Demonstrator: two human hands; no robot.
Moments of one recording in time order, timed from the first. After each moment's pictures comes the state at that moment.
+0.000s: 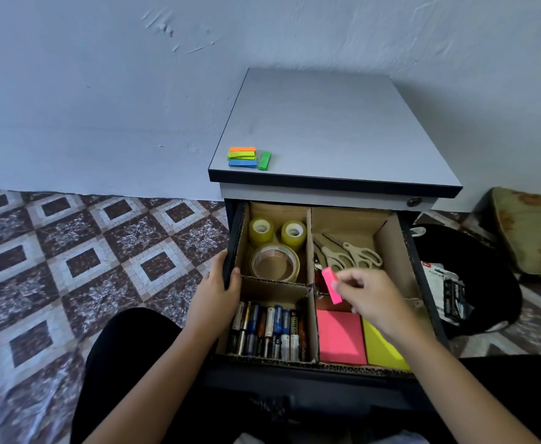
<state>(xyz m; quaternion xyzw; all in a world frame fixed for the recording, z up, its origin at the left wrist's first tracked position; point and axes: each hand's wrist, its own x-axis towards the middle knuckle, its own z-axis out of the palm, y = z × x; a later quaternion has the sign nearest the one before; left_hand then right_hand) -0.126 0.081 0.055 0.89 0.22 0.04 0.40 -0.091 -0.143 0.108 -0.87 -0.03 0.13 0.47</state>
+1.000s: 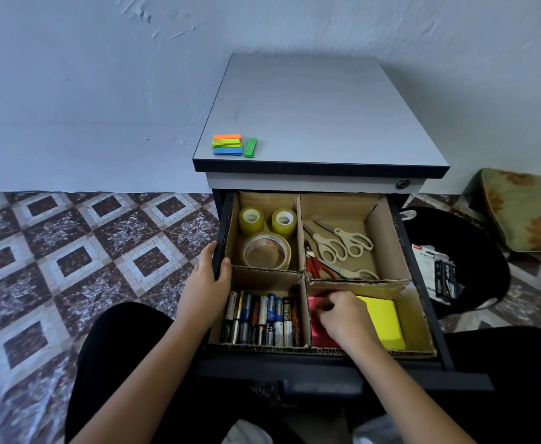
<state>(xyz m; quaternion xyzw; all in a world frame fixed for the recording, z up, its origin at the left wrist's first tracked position) -0.125 0.081 0.052 0.88 0.22 0.04 0.42 -0.117 -0.127 0.060 -0.94 0.08 0.17 0.28</state>
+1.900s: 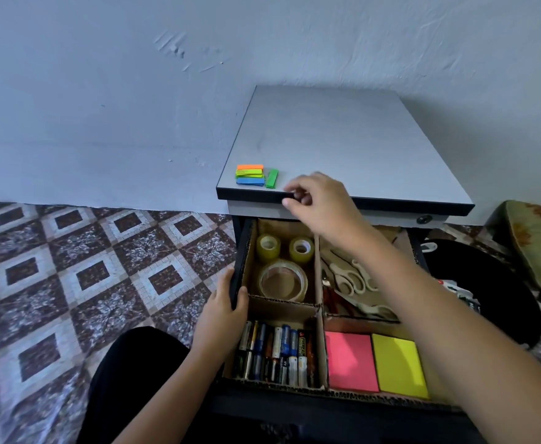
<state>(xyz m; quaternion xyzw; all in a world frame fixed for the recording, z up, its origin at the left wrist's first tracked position) -0.124 0.081 0.049 0.89 0.24 0.02 0.39 -0.009 -0.062 0.193 -0.91 -0.27 -0.05 0.31</state>
